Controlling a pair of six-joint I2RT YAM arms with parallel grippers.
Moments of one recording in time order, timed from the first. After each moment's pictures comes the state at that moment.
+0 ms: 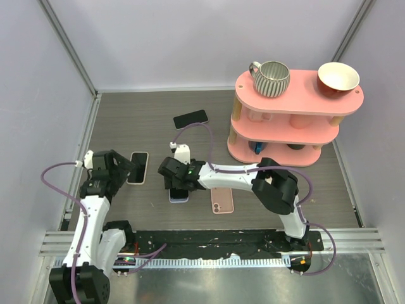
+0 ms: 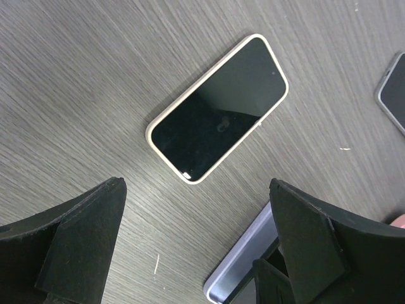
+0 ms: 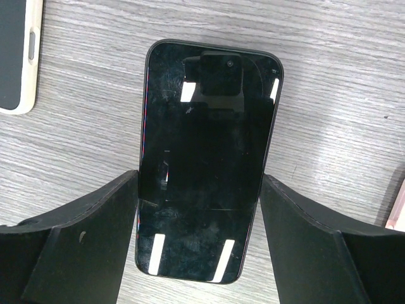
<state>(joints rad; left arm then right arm) 0.08 0.80 0.59 -0.64 -0.16 -0.87 1.16 2.01 1.47 -0.45 0.44 0.87</state>
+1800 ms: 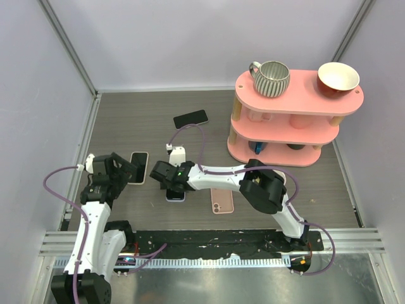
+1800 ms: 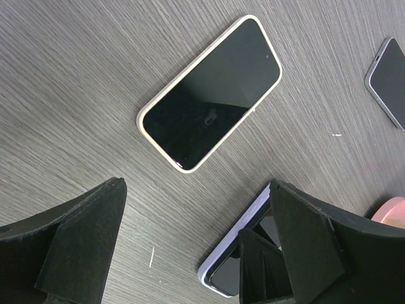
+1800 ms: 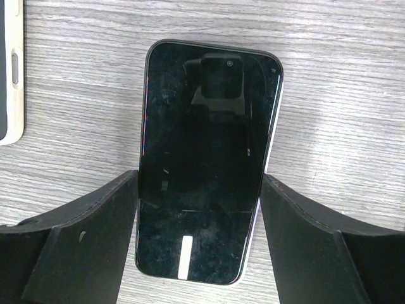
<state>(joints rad) 0.08 0.72 0.54 -0.63 -0.11 -0.89 1.20 2.14 1.61 -0.56 0.53 0.97</state>
